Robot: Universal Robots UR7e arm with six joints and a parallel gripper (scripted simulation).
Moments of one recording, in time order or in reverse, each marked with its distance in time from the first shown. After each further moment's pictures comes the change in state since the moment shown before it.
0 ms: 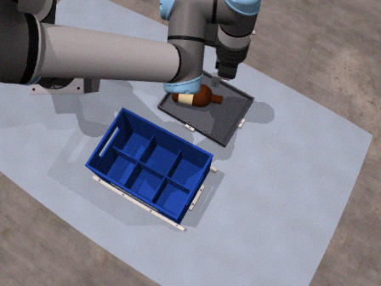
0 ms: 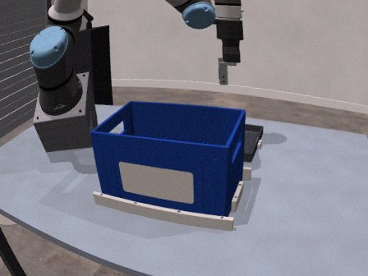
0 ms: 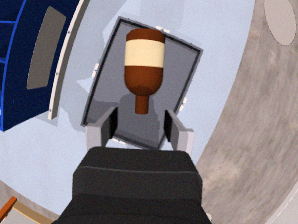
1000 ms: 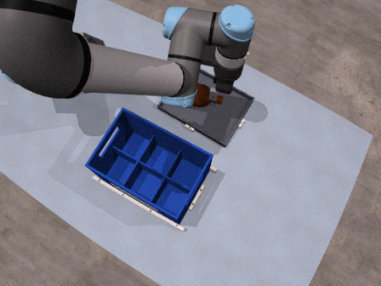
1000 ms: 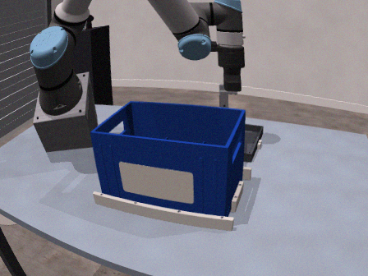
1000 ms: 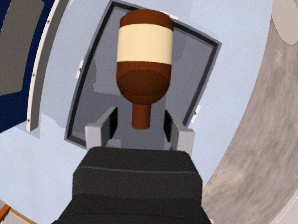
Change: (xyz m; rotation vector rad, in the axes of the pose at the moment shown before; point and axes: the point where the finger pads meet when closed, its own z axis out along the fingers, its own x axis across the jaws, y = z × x) arm 0.000 0.000 0.082 0.001 0.000 0.000
